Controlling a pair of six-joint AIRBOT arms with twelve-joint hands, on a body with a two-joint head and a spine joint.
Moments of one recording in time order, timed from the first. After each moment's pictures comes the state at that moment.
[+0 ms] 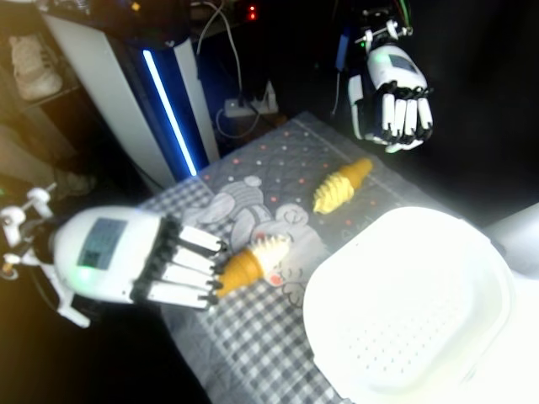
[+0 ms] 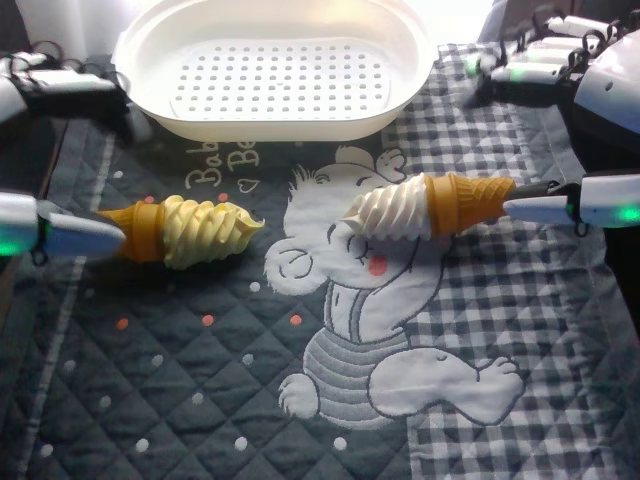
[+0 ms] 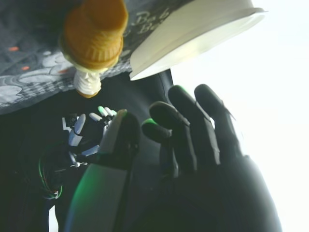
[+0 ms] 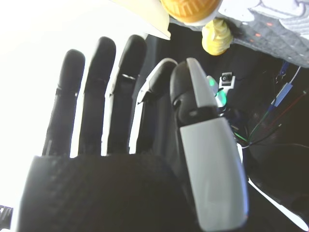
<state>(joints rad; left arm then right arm) 0.82 -0.84 1.04 0.00 -0.76 0.92 -0.93 -0.86 1.21 -0.22 0.94 -0.56</state>
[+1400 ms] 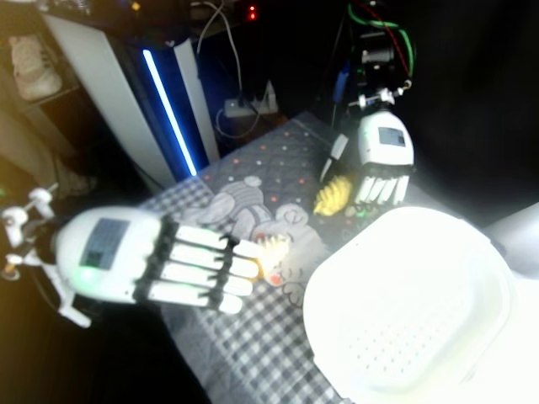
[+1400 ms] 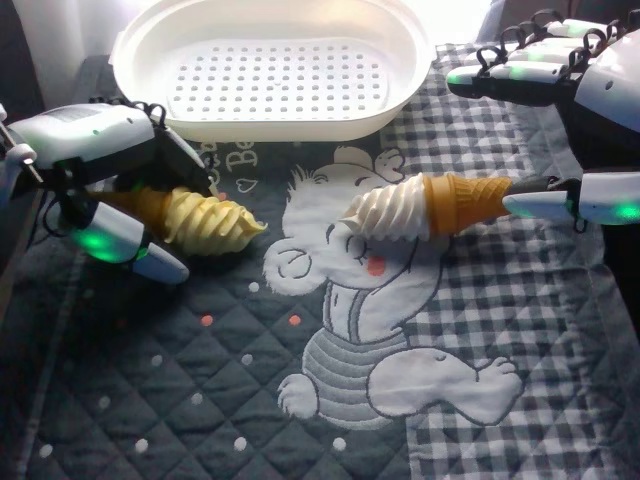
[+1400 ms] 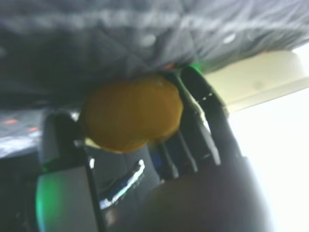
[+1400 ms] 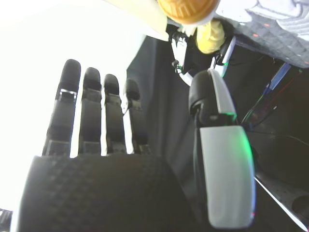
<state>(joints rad) 0.68 -1.12 1.28 0.08 -0.40 0.90 -0.93 -0.86 1.22 -0.23 0.94 -0.55</state>
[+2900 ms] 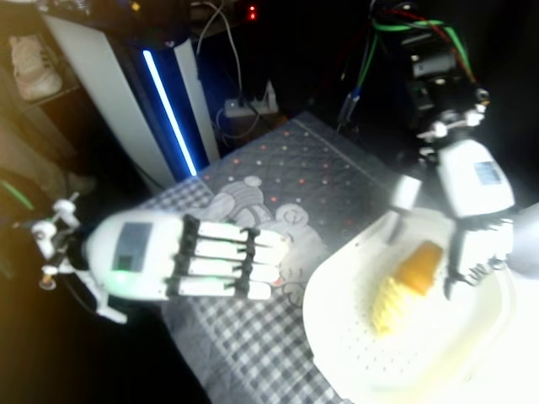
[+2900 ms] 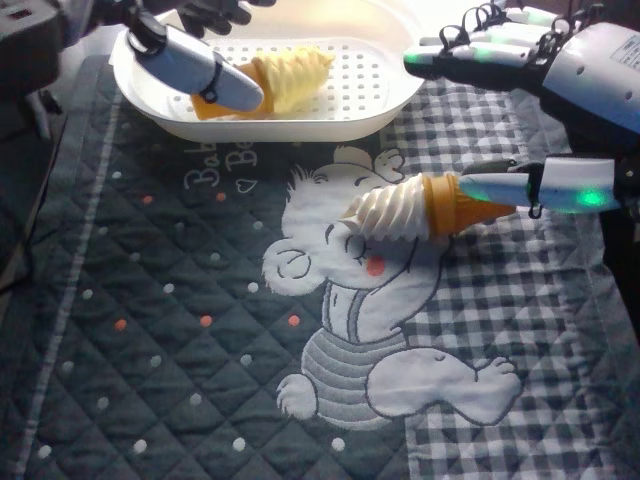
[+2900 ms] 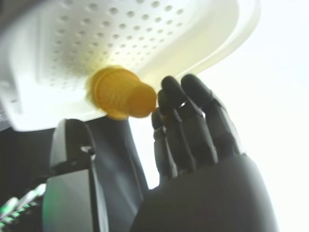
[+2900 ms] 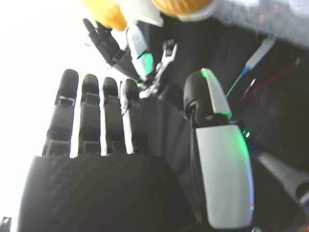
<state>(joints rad) 0.37 -1.36 1.63 0.11 -0.20 0.86 -0.91 -0.98 1.32 -0.25 1.08 -0.40</state>
